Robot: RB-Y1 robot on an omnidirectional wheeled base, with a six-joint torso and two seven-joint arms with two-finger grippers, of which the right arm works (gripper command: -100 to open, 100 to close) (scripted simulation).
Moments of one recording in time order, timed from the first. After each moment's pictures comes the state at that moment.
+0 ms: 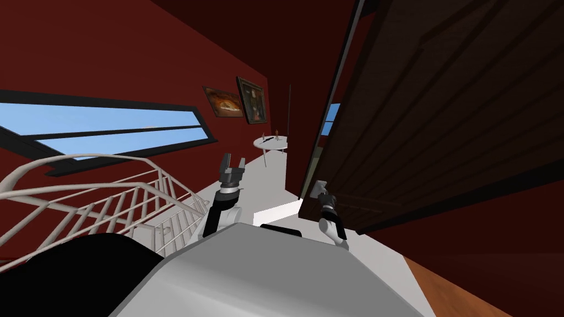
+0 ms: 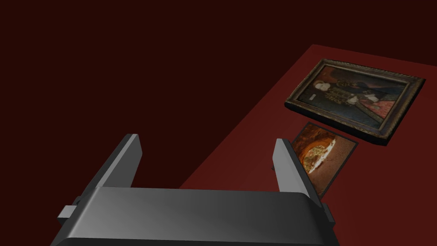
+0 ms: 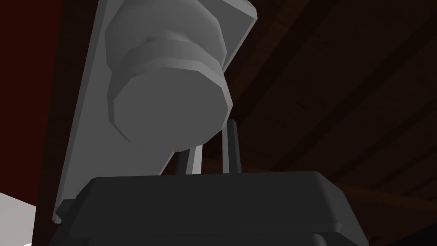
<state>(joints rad) 0.14 -0.17 0.01 -1.37 -0.66 -0.40 -0.53</state>
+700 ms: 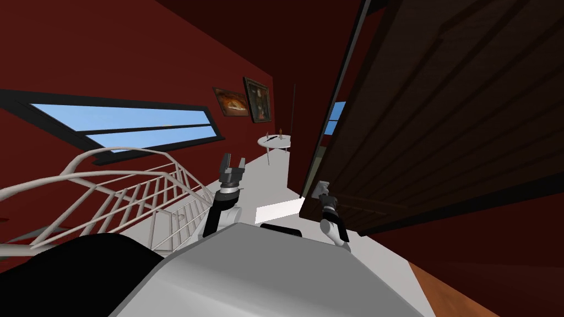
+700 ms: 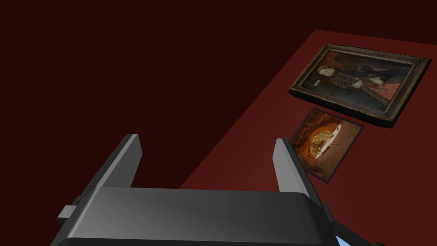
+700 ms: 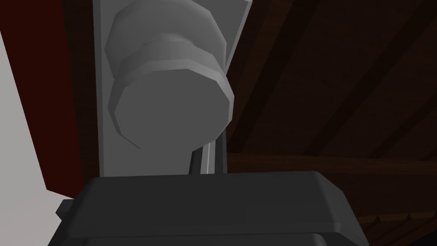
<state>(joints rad) 0.17 -0.19 0.02 -1.41 -0.76 -0.39 -0.66</state>
